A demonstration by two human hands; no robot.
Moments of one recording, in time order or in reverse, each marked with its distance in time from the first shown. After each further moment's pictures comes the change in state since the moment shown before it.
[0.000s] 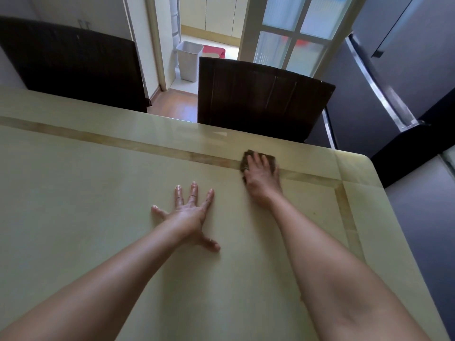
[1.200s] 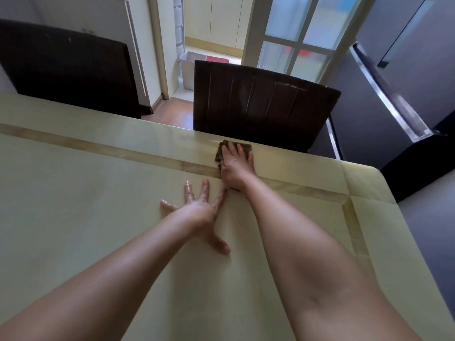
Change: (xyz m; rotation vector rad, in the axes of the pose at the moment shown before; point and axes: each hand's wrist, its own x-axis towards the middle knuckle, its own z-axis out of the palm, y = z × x) left_hand 0.038 0.041 -0.027 0.084 -0.033 0.020; right_hand 0.070 -0.037 0.000 -0.003 -0.024 -0.125
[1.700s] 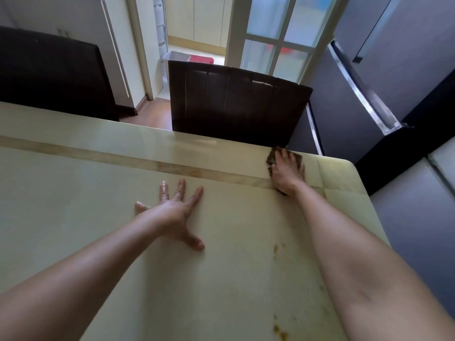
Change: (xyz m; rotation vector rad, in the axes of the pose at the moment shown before) left_hand 0.003 -0.005 0.002 -0.038 0.007 0.003; right_hand -0.041 0.152 -0.046 -0.011 0.069 0.298
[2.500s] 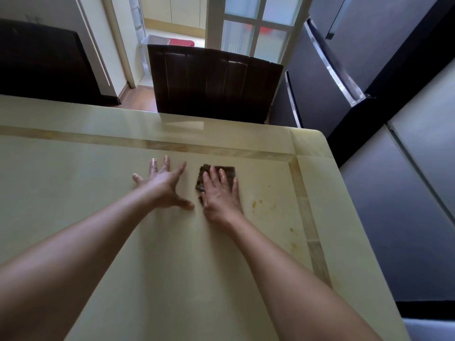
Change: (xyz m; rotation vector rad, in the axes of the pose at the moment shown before) left_hand -0.028 0.007 0.013 -0.019 0.216 0.003; right_hand -0.173 -0.084 0.060 0.013 -0.143 -0.244
